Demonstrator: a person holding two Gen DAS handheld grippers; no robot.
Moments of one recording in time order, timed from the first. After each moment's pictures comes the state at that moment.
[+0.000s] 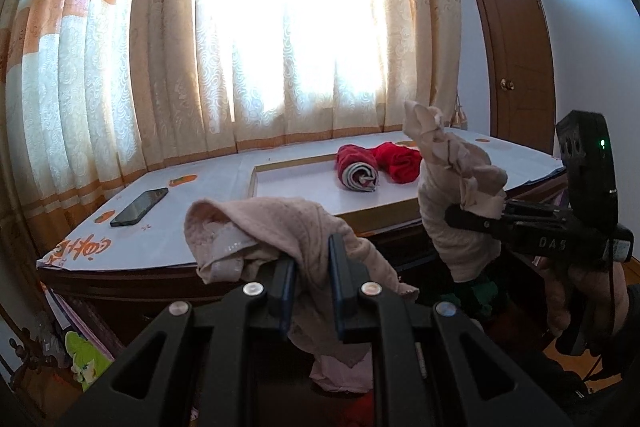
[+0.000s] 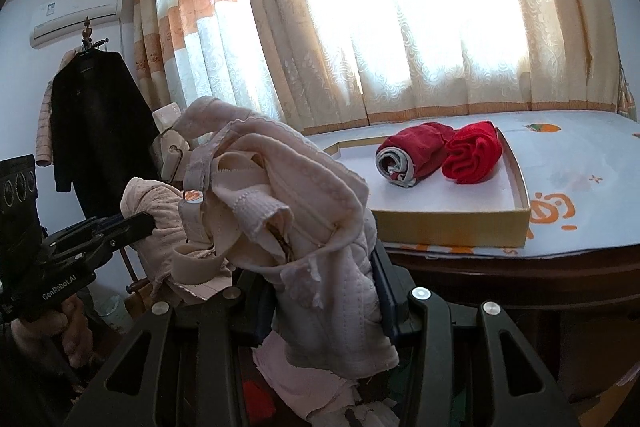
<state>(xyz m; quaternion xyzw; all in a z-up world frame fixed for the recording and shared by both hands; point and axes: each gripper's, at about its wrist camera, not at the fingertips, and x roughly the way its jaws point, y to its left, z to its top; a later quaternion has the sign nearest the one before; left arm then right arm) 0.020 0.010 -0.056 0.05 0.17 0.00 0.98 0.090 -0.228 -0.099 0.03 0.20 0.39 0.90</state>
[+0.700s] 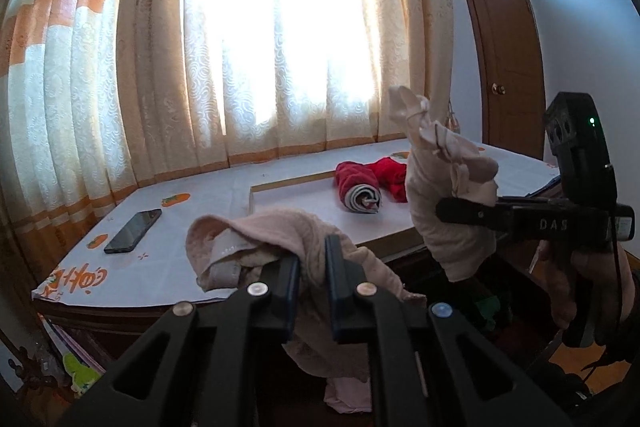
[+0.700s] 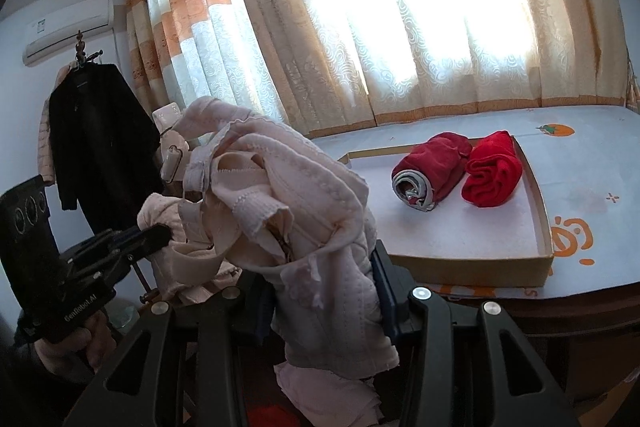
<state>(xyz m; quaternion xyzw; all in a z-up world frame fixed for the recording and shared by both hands) 0.045 0.025 -0.033 0.05 0.16 -0.03 0.98 0.109 -0.207 -0.069 0.06 0.23 0.40 0.89</state>
